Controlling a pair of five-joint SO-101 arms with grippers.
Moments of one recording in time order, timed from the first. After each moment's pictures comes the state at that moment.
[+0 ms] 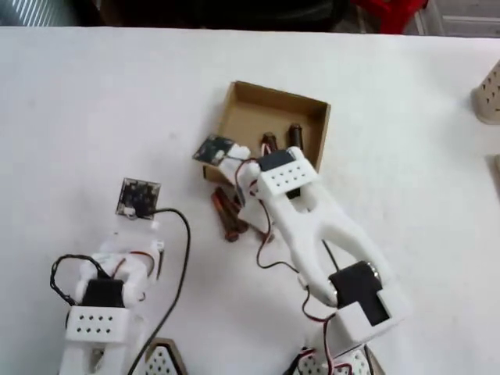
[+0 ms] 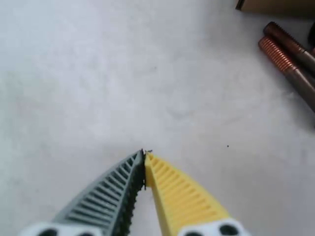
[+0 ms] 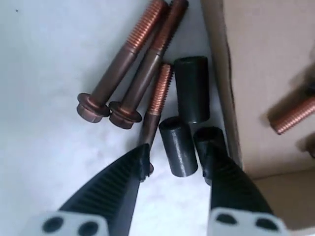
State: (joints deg) left arm -4.9 -75.8 91.3 49.4 -6.5; right arm -27.3 4.4 21.4 65.8 38.2
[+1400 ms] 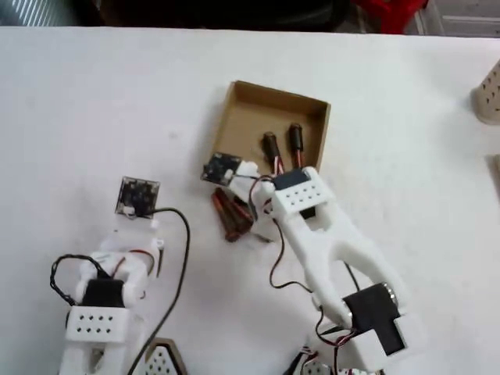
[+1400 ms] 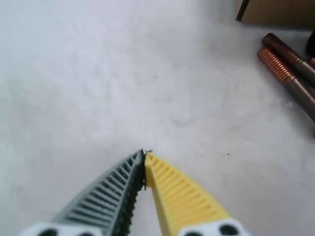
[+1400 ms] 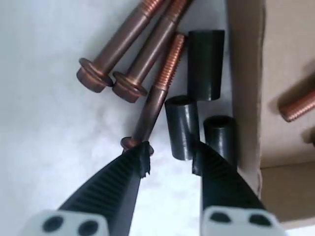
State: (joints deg) left arm -4.9 -75.8 91.3 47.6 -6.5; right arm -24.8 -4.5 35.1 57.6 46.3
